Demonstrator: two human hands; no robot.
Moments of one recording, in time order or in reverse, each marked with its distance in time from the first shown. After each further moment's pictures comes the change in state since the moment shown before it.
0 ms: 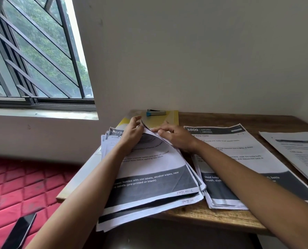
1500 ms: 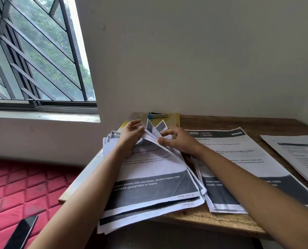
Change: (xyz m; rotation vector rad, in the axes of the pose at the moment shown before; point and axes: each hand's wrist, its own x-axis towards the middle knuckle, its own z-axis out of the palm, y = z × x) left_hand 0.011 -0.013 -0.002 -0.376 0.075 -0.135; right_hand -0.009 -0.001 -0.002 0.016 0.090 0.107
